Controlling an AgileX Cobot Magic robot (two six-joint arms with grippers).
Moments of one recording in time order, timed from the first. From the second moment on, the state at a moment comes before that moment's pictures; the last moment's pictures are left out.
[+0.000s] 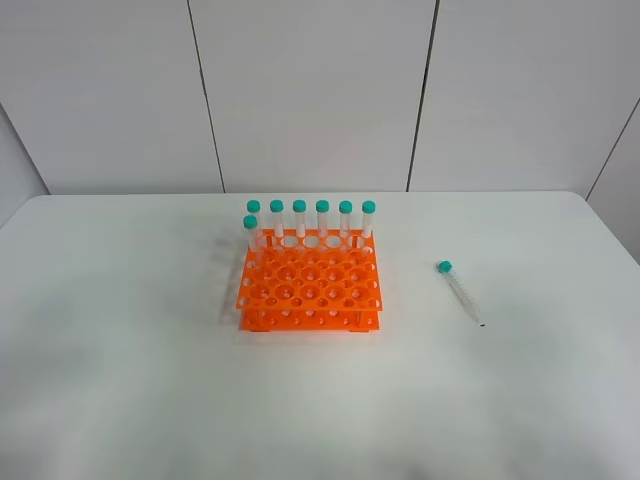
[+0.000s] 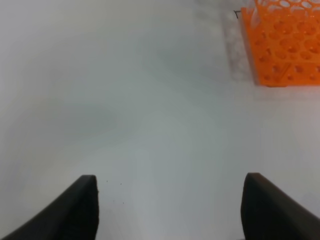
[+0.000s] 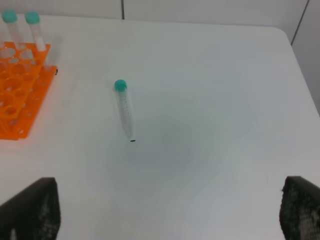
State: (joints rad) left arm 0.00 0.00 -0.49 -0.04 1.05 0.01; right arm -0.02 0.02 -0.50 0.04 1.03 -0.04
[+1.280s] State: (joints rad) left arm 0.00 0.00 -0.49 -0.04 1.05 0.01; right arm -0.02 1.56 -1.12 0.04 1.01 -0.14
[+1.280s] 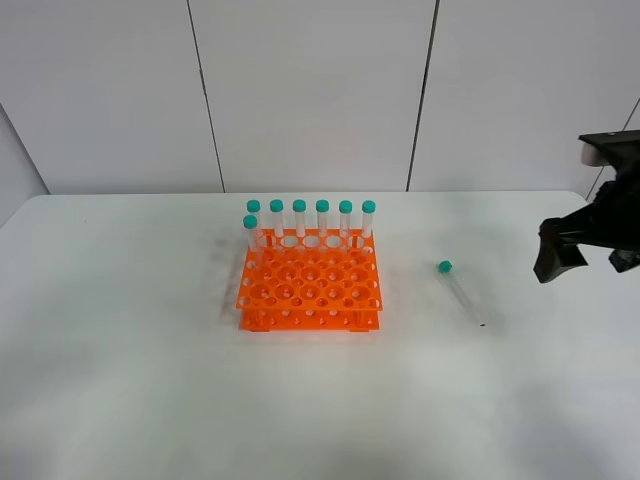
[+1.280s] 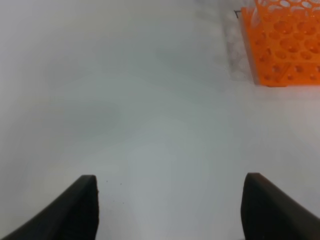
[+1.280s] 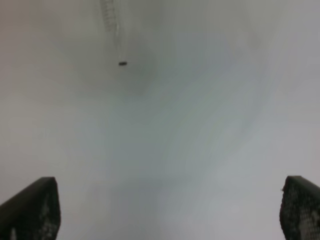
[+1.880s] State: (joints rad) left arm 0.00 0.00 -0.49 -0.04 1.05 0.01; right arm 0.10 1.91 -1.35 0.10 0.90 -0.19
